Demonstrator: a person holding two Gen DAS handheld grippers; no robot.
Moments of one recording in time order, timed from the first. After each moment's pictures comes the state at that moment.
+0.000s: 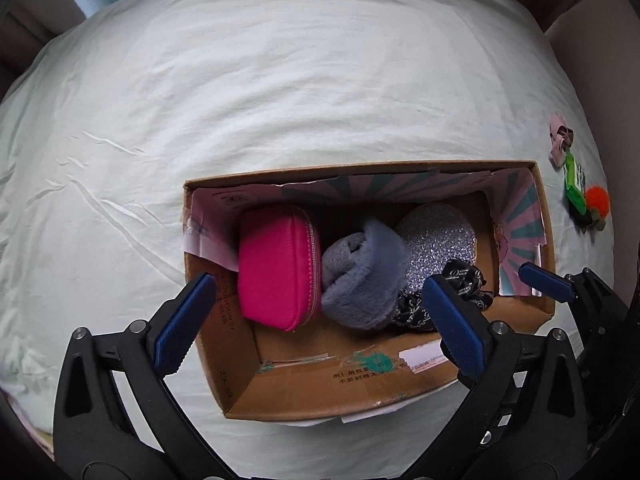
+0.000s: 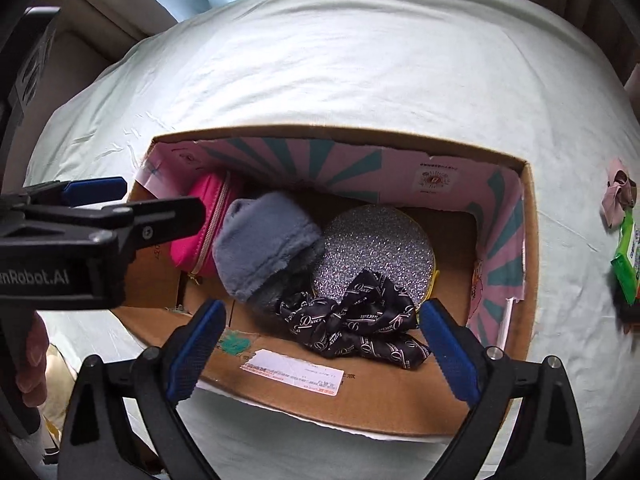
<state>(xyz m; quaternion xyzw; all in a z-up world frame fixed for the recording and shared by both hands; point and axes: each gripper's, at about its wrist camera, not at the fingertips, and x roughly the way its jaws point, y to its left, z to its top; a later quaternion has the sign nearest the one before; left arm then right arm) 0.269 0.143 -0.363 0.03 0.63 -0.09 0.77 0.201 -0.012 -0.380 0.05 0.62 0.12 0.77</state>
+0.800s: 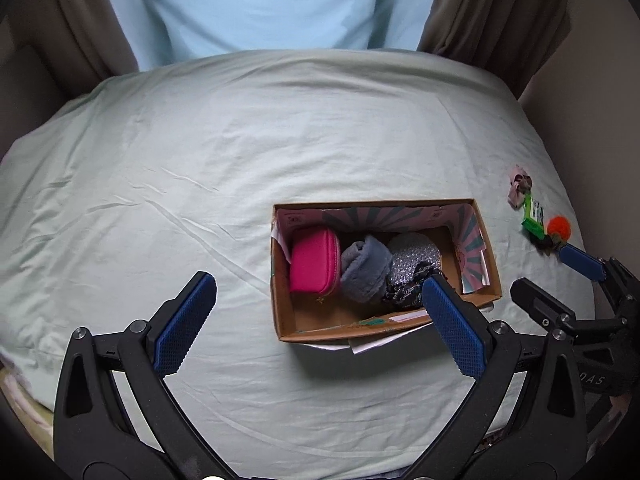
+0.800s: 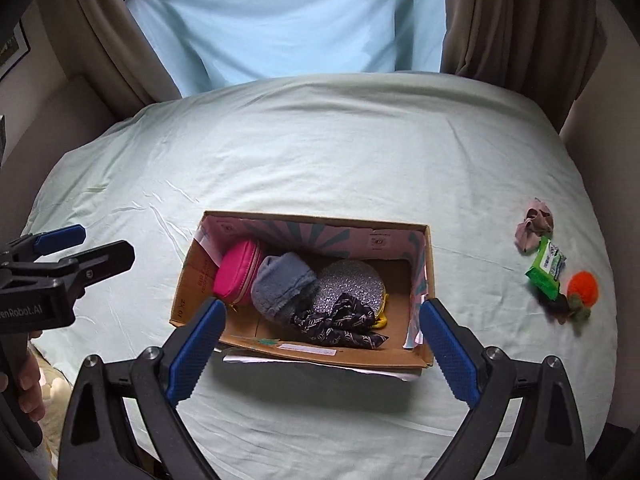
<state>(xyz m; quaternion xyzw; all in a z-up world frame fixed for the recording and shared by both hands) 0.165 0.197 -0.213 0.01 0.51 -0.07 0.86 0.141 -0.022 -0.243 0.04 0.51 0.06 0.85</state>
